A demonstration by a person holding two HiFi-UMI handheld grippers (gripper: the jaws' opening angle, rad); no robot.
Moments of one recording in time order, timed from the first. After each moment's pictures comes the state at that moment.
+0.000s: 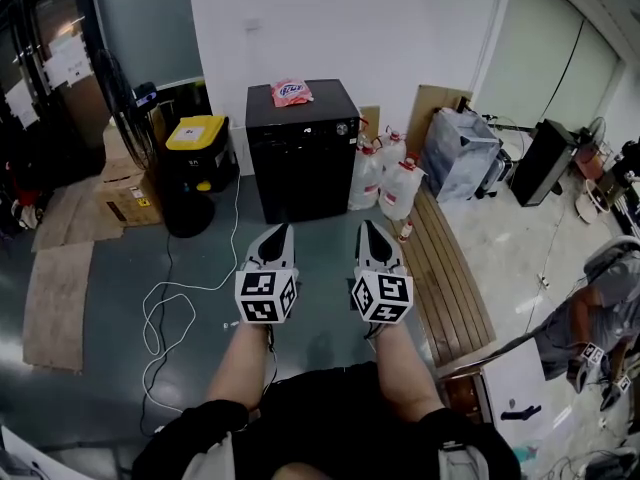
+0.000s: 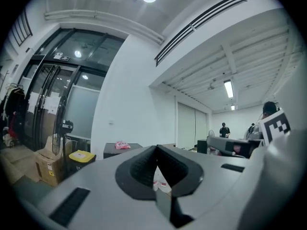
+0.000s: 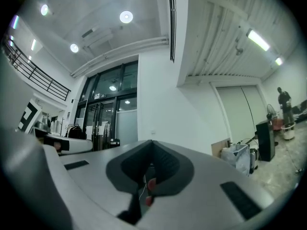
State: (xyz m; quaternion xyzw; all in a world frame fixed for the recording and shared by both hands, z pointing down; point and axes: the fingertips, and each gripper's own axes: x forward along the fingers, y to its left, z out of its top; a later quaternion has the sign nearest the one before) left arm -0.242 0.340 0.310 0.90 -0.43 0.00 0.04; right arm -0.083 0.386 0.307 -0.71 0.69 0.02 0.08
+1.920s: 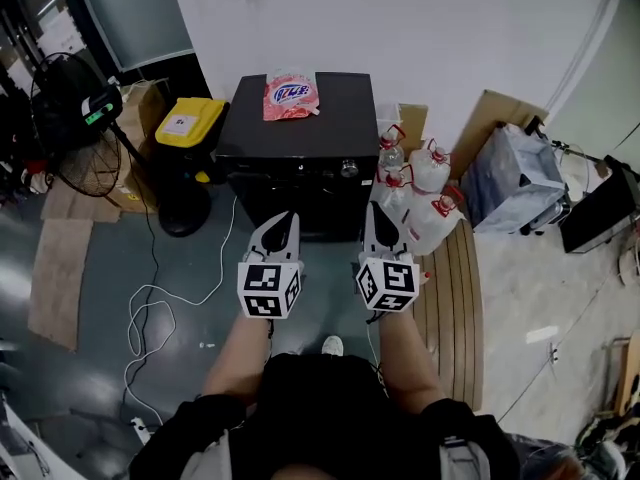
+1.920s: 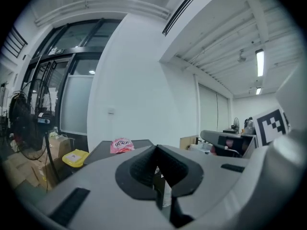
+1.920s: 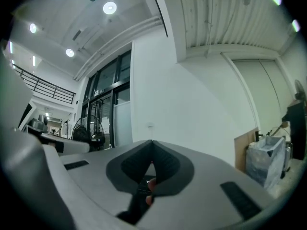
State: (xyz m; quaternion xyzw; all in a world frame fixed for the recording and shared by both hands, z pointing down) left arm 0.039 -0.117 0.357 0.86 -0.51 0.06 0.06; right arm 0.199 -0.117 0.353 -0.64 0.76 -0.03 0.07
